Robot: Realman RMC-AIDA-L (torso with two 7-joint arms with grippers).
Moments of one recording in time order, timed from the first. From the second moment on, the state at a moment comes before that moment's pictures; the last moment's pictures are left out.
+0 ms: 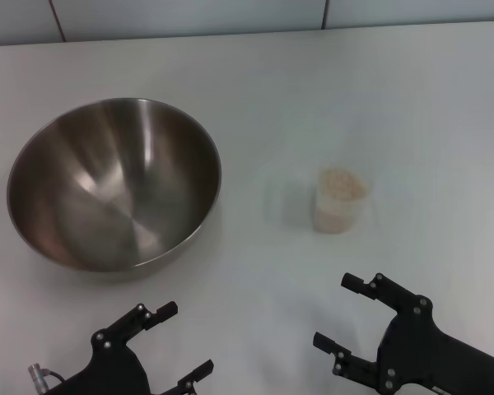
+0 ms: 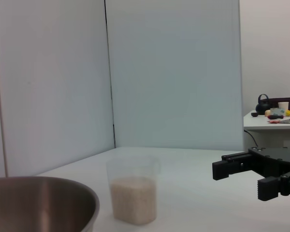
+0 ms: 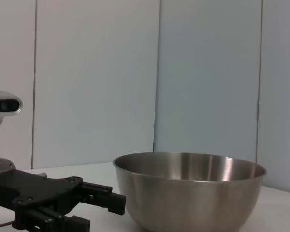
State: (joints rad) left arm -0.21 -2.08 0.98 -0.01 1.52 1.64 -0.21; right arm 0.21 2.08 -0.54 0.05 -1.88 -1.63 0.18
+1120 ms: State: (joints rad) left arm -0.09 -2.07 0.50 0.45 1.51 1.85 -0.76; right arm 0.20 2.08 -0.53 0.04 -1.88 -1.64 0.18
